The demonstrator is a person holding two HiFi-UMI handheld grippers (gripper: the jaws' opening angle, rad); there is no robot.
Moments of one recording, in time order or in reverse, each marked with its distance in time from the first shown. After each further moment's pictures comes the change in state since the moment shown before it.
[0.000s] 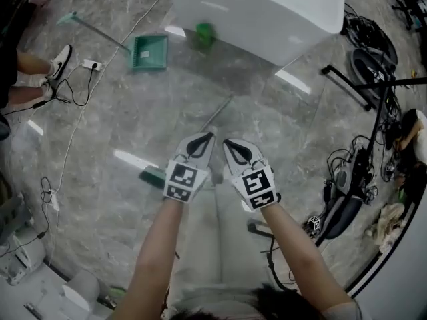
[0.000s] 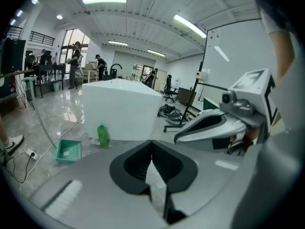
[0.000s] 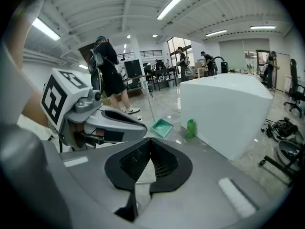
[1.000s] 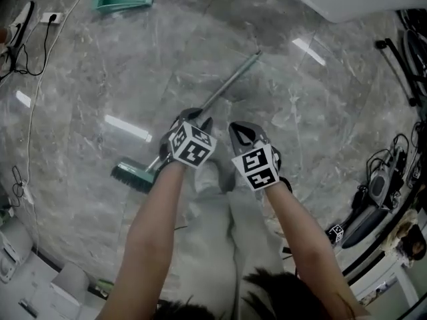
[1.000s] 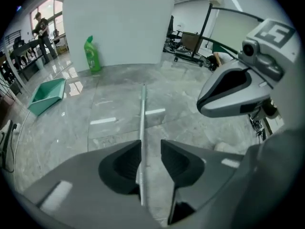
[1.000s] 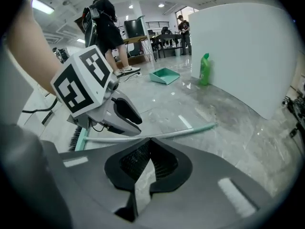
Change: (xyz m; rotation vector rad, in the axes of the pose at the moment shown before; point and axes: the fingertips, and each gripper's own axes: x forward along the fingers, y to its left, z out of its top) left arm 0.157 0.096 -0.369 0.092 0.569 0.016; right arm 0.208 -0.027 -0.293 -0.050 0.299 0.042
